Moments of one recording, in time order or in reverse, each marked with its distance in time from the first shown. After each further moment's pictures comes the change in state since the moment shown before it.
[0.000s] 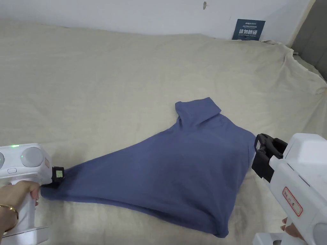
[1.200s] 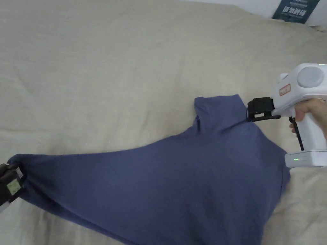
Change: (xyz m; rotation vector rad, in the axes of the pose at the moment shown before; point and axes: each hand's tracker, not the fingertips) left arm -0.008 -0.016 0.081 0.385 -0.239 0.300; right arm 0.039 0.072 -0.402 -0.871 -0.074 0.204
